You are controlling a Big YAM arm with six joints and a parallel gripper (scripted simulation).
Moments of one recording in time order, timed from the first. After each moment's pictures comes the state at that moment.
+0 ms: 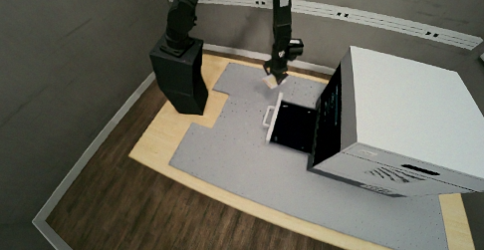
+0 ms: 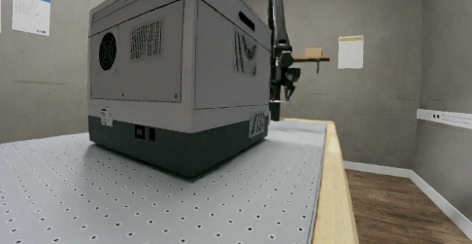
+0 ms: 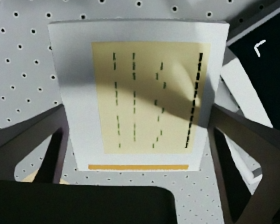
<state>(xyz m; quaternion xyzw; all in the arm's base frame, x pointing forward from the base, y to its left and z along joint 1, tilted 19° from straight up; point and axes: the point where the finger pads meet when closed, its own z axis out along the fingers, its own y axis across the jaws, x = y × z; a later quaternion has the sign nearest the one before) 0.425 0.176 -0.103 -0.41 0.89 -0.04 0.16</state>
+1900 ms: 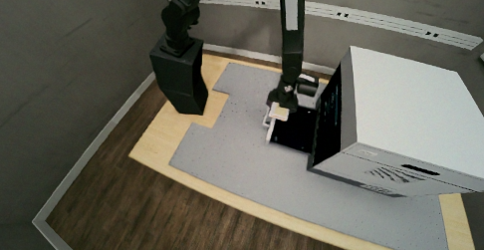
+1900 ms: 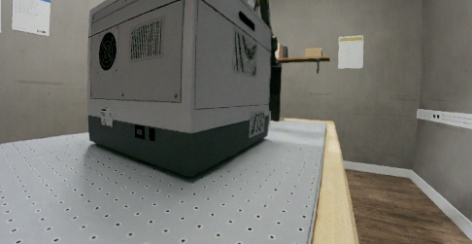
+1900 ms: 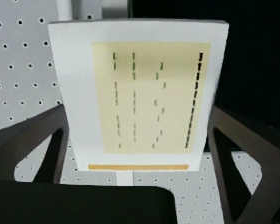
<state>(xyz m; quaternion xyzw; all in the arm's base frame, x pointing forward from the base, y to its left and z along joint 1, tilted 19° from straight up) 0.489 0.001 -0.095 -0.69 0.71 -0.09 0.14</state>
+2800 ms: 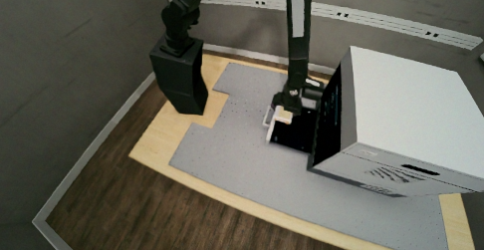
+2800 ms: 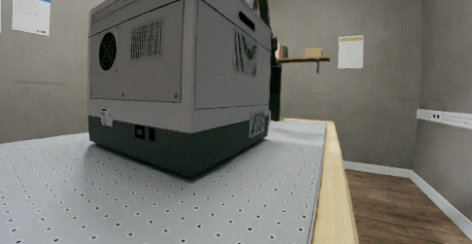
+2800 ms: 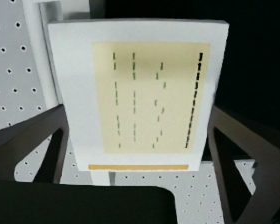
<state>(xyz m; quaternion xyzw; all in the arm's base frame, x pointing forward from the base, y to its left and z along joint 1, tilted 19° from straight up) 0.513 0.001 -0.101 -0.69 0.71 -0.09 0.14</state>
